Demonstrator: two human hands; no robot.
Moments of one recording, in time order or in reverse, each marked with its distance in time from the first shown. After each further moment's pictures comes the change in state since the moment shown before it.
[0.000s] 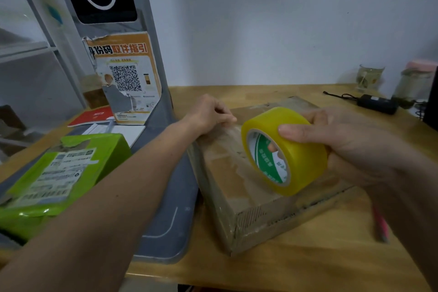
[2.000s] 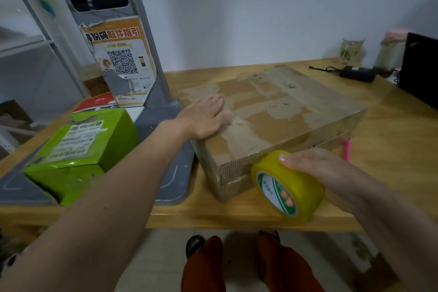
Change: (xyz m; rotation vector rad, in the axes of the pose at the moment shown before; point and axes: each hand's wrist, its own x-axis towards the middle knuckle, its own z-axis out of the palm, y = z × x) left_hand -0.092 0.026 0.021 0.698 -0.366 0.003; right_hand -0.079 0.094 0.006 -0.058 0.078 0.140
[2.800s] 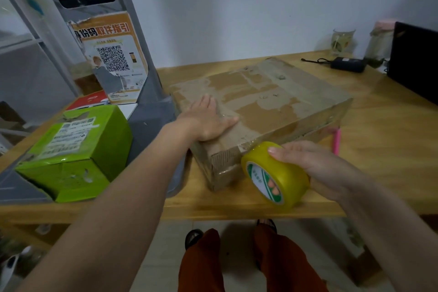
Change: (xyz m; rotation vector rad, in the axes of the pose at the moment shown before) left_hand -0.020 0.040 0.003 0.058 -0.094 -0.181; right_hand 0.001 0.019 0.003 0.105 -0.014 0.005
